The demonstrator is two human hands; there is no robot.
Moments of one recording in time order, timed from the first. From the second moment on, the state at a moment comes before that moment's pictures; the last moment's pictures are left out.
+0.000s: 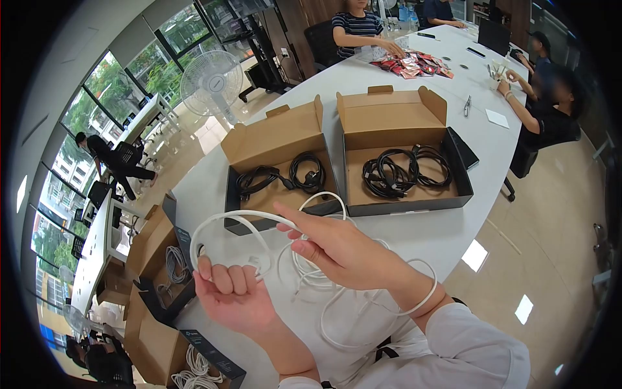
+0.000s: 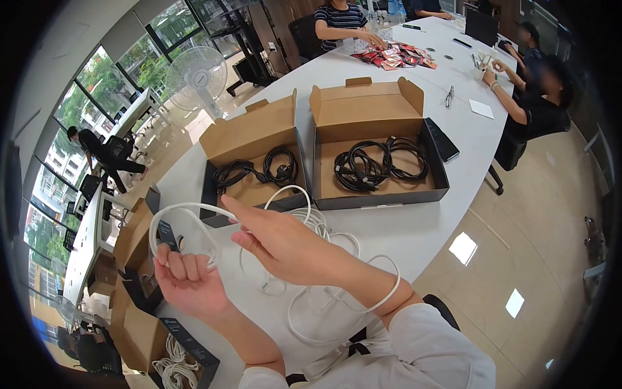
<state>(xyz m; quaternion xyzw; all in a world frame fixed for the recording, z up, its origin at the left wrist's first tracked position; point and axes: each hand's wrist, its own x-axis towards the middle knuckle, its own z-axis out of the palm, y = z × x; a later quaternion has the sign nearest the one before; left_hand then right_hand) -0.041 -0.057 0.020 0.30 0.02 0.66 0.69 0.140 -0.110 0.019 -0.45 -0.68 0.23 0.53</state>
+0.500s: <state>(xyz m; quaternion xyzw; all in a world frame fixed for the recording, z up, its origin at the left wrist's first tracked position) -0.014 -0.062 0.006 0.24 -0.02 0.63 0.74 0.128 -0.099 0.014 -0.38 -0.64 0.34 0.57</state>
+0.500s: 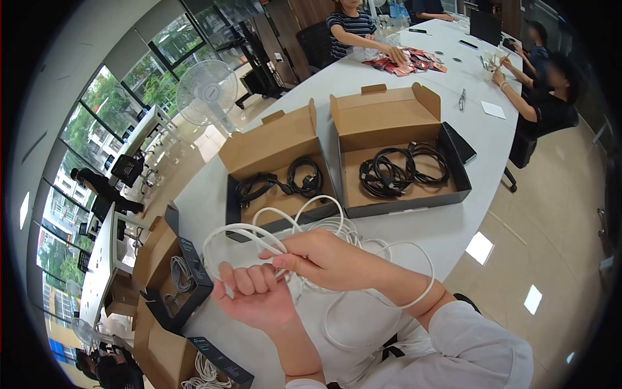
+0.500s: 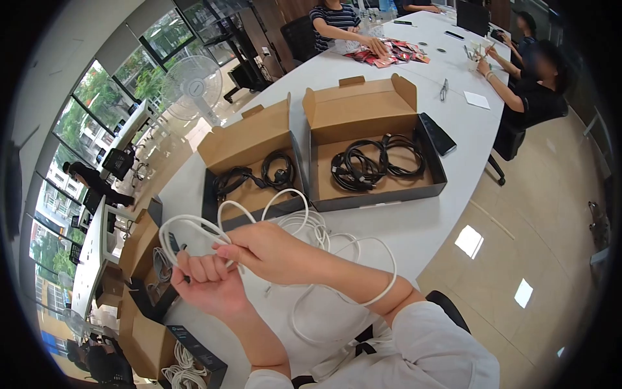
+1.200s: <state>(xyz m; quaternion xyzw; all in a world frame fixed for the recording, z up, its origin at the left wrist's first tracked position) -0.001 -0.051 0.002 0.26 0.00 0.65 0.71 0.117 -0.068 -0.011 -0.35 -0.53 0.43 0.64</state>
